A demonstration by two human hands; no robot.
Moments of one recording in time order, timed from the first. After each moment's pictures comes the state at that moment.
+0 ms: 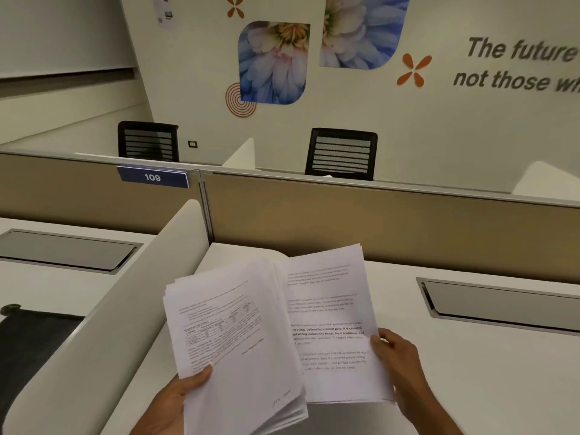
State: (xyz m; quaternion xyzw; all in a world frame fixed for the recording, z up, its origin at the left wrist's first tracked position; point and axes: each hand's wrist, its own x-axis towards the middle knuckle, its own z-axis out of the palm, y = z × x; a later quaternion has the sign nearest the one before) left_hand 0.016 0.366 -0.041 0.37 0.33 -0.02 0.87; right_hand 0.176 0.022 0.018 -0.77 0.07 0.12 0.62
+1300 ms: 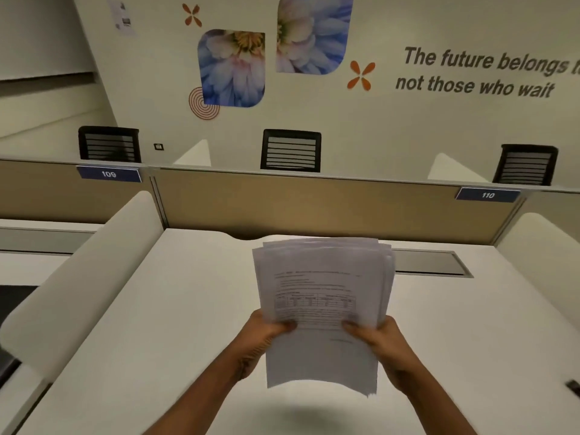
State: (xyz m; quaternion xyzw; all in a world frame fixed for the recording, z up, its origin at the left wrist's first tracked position) left_hand 0.013 0.052 0.091 0.64 0.11 -0.06 0.76; right_hand 0.060 -0.196 0.112 -0.70 -0.04 0.18 0.69
